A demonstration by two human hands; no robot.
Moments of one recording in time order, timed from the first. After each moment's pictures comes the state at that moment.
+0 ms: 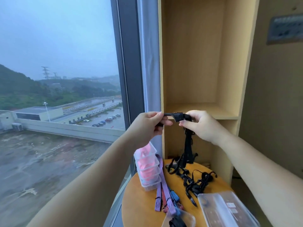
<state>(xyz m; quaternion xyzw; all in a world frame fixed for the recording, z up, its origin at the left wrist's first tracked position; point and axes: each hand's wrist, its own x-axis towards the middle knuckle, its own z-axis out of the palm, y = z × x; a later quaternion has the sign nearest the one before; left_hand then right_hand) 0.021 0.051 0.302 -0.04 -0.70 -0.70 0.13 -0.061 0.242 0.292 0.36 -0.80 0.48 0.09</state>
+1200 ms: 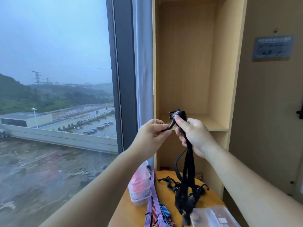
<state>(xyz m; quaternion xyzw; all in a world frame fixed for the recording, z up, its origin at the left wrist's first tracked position) 0.011 0.079 0.300 -0.14 -0.84 -0.39 0.34 -0.052 0.231 0.308 0.28 -0.64 0.71 -0.01</state>
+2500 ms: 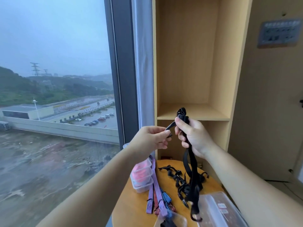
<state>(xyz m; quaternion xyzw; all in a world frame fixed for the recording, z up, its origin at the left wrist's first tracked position) 0.010 0.068 0.267 -0.03 -0.74 -0.66 0.10 -0.055 0.230 0.270 0.28 -0.62 0.73 -0.05</state>
